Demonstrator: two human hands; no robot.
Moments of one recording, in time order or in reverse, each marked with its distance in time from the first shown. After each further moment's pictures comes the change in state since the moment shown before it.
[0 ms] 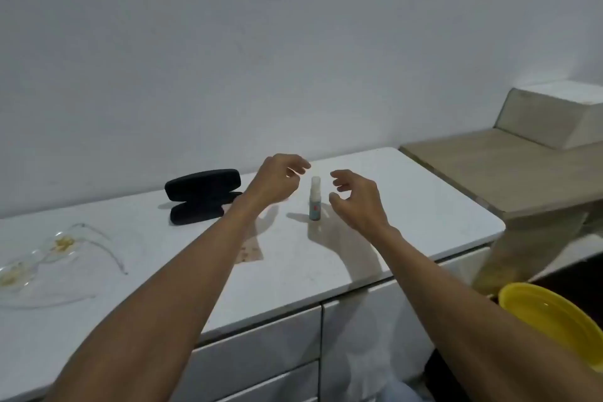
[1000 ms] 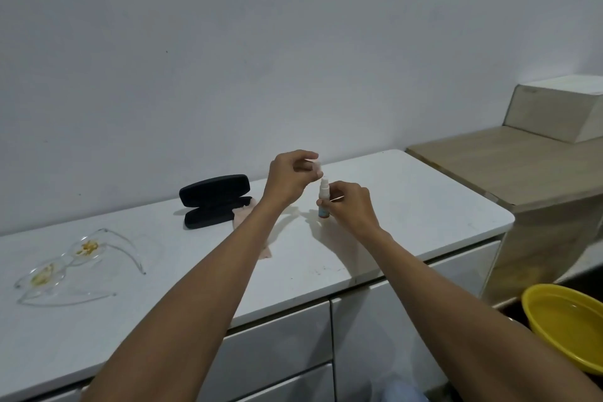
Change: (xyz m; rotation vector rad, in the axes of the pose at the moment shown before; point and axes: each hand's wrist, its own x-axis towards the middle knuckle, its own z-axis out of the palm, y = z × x) left_hand -0.010 0.020 0.014 -0.370 0.164 -0.051; right_hand -0.002 0.004 0.024 0.156 -0.061 0.081
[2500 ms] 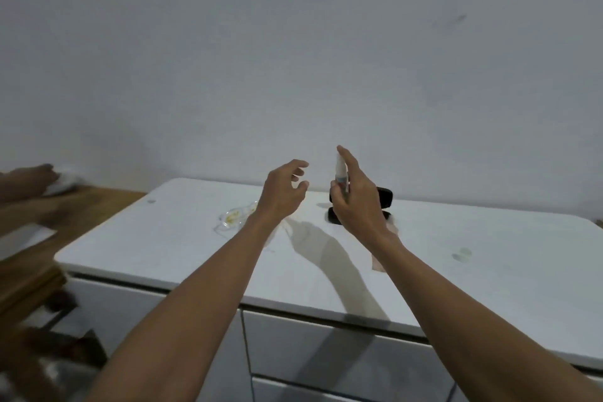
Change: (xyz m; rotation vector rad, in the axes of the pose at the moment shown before) left_hand -0.113 -0.033 -0.255 0.500 0.479 -0.040; right_hand -0.039 -0.185 0.169 0.173 -0.119 -0.621
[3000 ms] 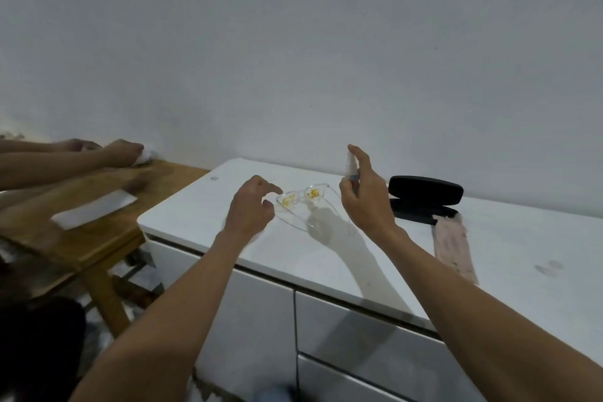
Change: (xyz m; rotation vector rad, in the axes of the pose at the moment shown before) left_hand -0.076 -0.108 -0.113 0.396 0.143 -0.065; right_hand -0.005 -0.030 0.081 0.126 -0.143 0.032
